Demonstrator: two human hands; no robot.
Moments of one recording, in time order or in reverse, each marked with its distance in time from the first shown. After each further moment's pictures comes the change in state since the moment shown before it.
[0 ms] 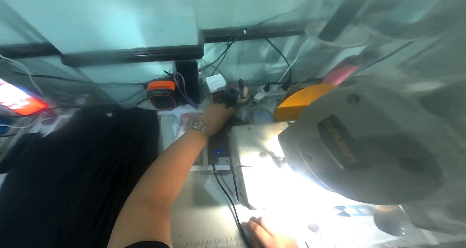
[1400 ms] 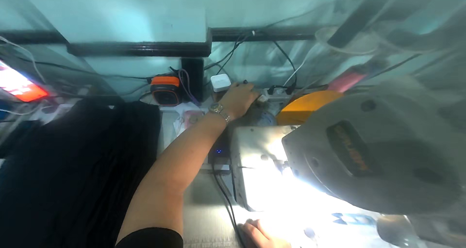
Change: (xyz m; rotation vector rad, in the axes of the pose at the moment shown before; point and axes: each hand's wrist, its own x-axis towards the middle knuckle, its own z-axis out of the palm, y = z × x) left_hand 0.048 0.017 -0.037 -0.091 0.255 0.141; right_hand 0.013 -0.014 -0.010 -0.027 0.075 -0.111
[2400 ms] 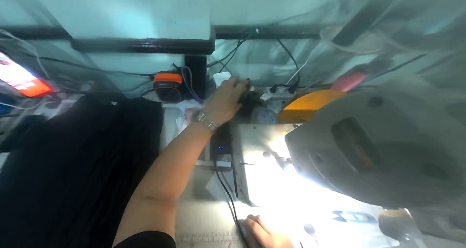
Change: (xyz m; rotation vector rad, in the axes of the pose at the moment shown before) left_hand -0.050 -0.004 -0.018 -0.235 0.121 -0.265; right_hand -0.016 0.017 0.016 -0.019 0.002 0.003
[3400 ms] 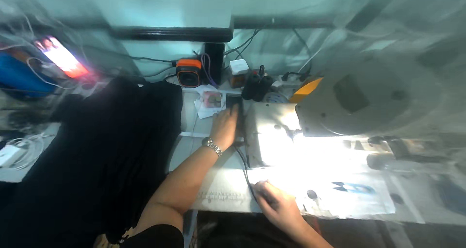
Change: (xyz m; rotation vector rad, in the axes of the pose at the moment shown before) left_hand -0.143 0.028 0.057 0.074 -0.003 -0.311; right_hand -0.029 0.038 0.031 0.174 0.034 0.059
